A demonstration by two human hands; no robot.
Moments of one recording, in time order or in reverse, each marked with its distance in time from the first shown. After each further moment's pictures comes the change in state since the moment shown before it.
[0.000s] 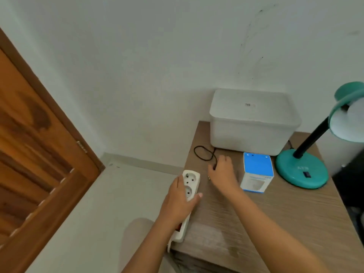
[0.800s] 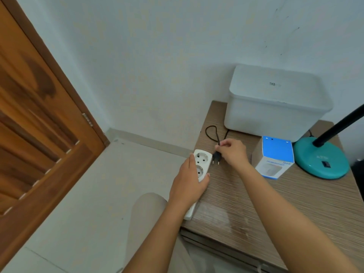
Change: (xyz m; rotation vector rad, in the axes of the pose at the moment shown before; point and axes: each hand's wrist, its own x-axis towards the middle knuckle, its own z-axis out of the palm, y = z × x) left_hand 0.002 -0.014 0.017 -0.005 0.133 0.014; right_hand 0.019 0.000 0.013 0.268 -0.067 0.095
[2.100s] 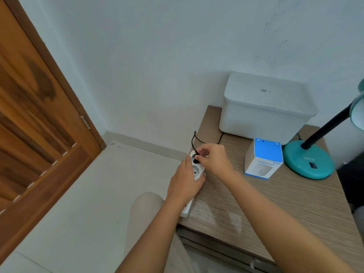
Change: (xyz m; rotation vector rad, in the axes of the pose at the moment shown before) left_hand 0.000 0.000 -0.001 -0.031 -0.034 -0.022; right_hand -0.043 -0.022 0.013 -0.205 -0.161 -0.376
